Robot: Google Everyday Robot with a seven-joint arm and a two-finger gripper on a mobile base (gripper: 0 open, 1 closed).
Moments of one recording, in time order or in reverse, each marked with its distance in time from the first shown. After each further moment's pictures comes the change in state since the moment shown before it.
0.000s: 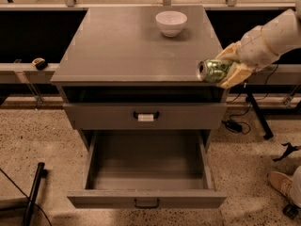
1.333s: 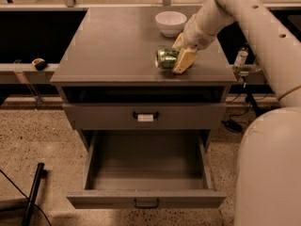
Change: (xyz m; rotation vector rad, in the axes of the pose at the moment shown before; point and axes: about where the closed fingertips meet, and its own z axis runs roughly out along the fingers) arm -0.079 -0.083 0.113 -0.136 0.037 0.035
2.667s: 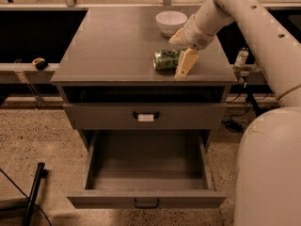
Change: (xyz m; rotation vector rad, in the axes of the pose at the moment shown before) arm -0.001 0.000 0.003 -0.003 -0.003 -0.001
